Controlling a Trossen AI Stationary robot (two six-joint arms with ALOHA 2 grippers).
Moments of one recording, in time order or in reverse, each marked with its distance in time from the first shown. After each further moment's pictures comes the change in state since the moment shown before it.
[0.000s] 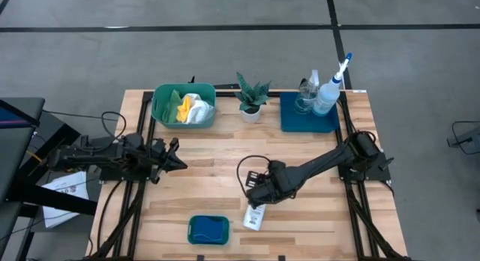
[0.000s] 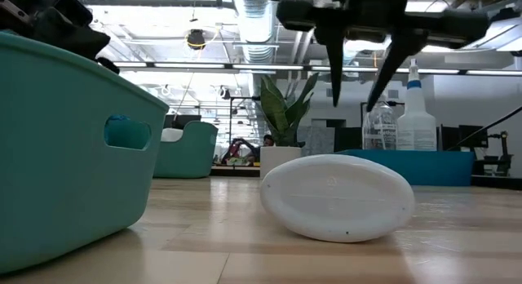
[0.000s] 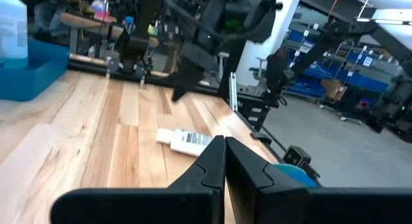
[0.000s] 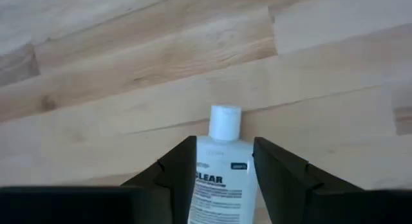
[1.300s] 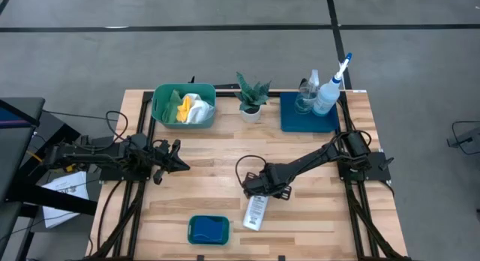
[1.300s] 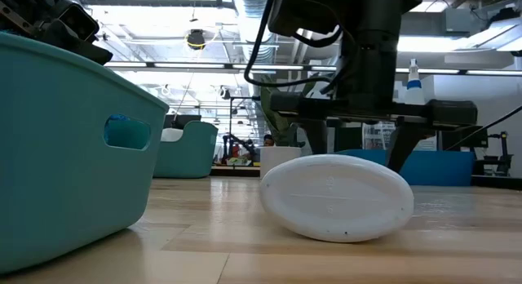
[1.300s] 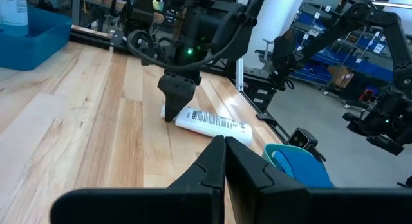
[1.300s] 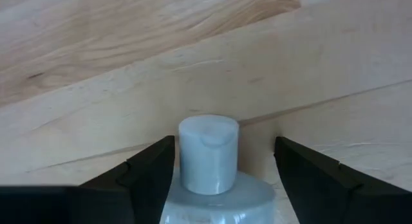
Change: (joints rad) left arm 0.000 0.105 0.000 0.005 0.000 0.000; right arm -0.100 0.069 -0.233 0.338 -0.236 -0.046
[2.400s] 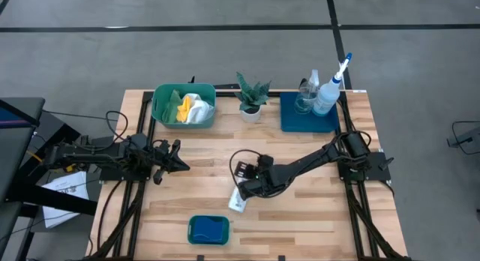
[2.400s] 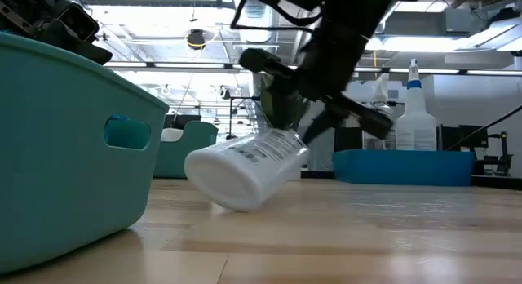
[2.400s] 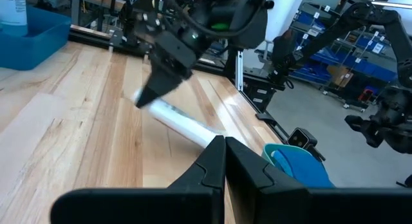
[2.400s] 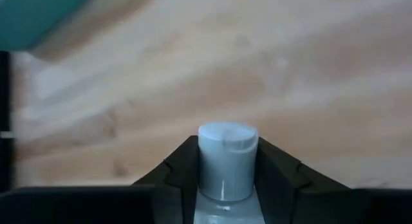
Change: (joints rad) left arm 0.000 0.000 0.000 -0.001 0.003 0.000; right arm 0.015 0.003 0.043 0.113 0.519 -0.056
